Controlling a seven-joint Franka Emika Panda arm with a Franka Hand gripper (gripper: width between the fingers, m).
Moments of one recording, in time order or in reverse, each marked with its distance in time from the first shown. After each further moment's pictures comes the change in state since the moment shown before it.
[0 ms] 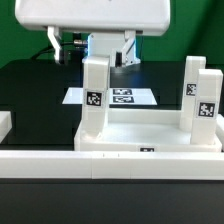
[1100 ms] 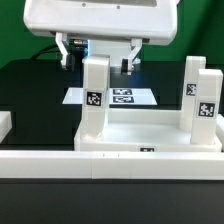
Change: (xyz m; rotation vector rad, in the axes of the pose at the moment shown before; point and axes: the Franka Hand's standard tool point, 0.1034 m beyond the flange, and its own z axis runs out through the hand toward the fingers) arm 0.004 -0.005 0.003 -0.055 0.164 -0.033
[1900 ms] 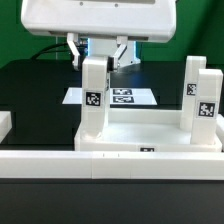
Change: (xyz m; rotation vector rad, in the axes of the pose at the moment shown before) arm 0.001 0.001 0.000 0.009 -0.024 0.005
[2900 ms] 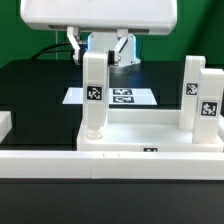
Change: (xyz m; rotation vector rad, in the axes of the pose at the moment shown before) arm 0.005 0.000 -0.007 0.020 -0.030 0.010
